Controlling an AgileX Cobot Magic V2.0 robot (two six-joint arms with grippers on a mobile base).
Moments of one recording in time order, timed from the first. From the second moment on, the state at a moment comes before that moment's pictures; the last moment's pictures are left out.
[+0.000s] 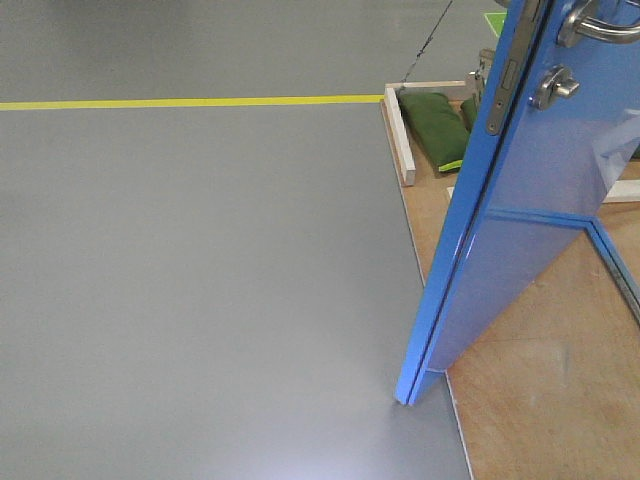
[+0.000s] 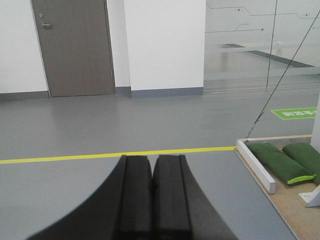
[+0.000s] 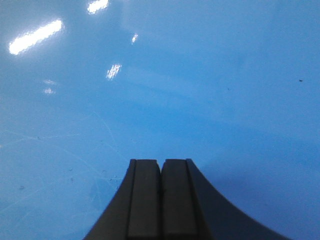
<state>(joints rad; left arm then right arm) 0.03 -0.01 0.03 0.07 0.07 -0.02 -0.22 1.69 -1.77 1.21 0.30 0.15</state>
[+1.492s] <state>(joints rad) 0.03 -0.01 0.03 0.07 0.07 -0.02 -0.23 1.68 -1.76 1.21 0.24 0.15</state>
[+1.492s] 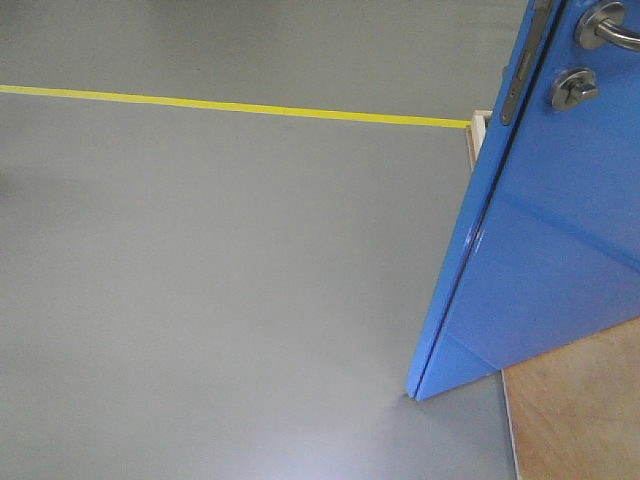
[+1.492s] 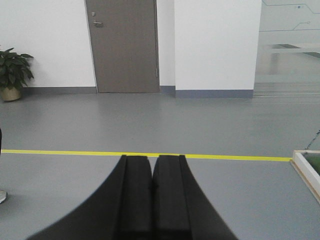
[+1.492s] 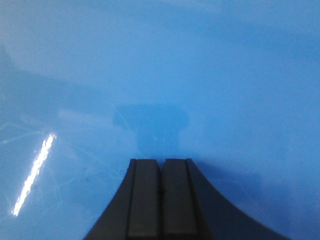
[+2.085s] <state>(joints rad) 0.03 -0.01 0.03 0.07 0.07 -0.02 -0.23 1.68 -1.76 1.21 0.25 0.15</state>
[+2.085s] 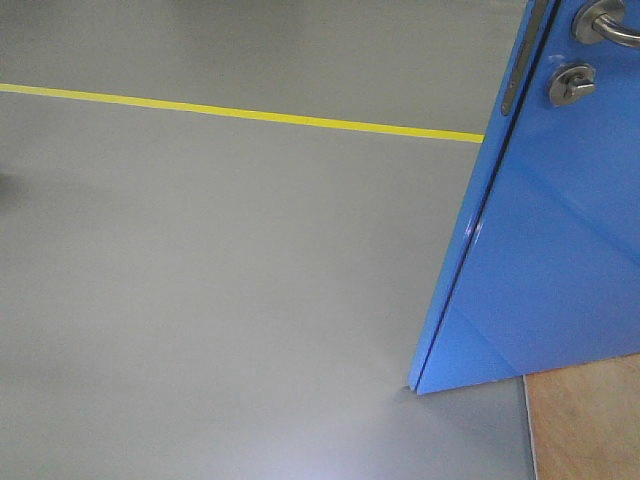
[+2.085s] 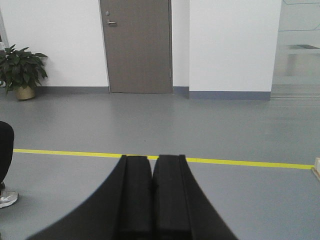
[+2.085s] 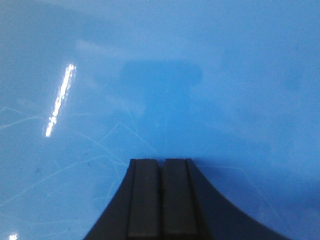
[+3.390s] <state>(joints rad) 0.03 -0.01 0.03 0.07 0.07 -0.02 -0.22 1.68 -1.77 1.21 0.31 0.15</state>
